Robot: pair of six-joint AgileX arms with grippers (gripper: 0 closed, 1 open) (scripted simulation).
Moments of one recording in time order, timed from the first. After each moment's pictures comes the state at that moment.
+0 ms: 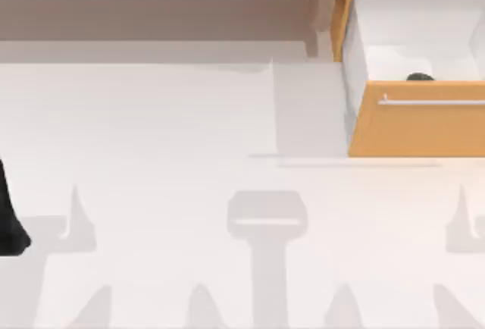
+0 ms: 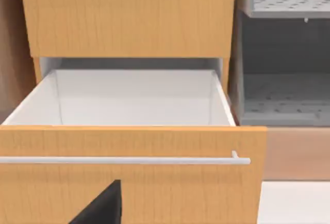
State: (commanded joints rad) left arm 0.00 0.00 0.00 0.00 0.00 0.00; right arm 0.00 0.00 0.00 0.00 0.00 0.00
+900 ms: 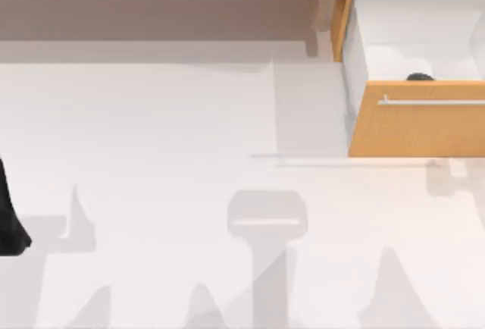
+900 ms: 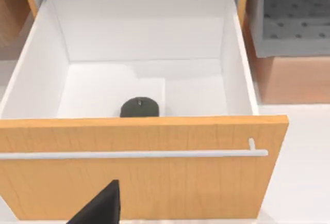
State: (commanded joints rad) left arm 0.00 0.00 0.00 0.00 0.00 0.00; right arm 0.03 0.70 0.61 -0.34 0.01 0.05
